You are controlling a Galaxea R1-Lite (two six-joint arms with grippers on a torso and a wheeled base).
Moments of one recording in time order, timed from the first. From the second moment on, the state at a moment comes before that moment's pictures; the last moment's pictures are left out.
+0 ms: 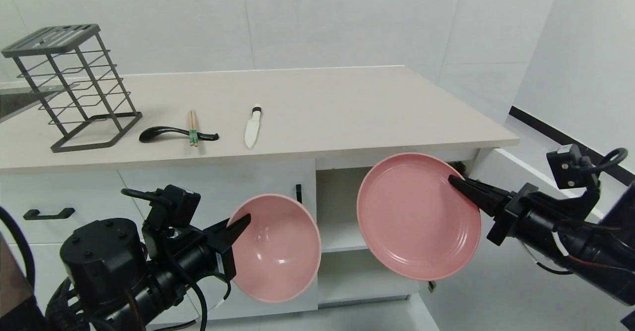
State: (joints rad) left arm -0.54 1.82 -0.10 -1.57 -0.01 -0.11; right arm 0.31 1.74 -0.17 -1.57 0.36 0.16
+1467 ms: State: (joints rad) left arm -0.54 1.81 -0.02 -1.57 -0.01 -0.11; right arm 0.31 2.00 -0.26 -1.57 0.36 0.16
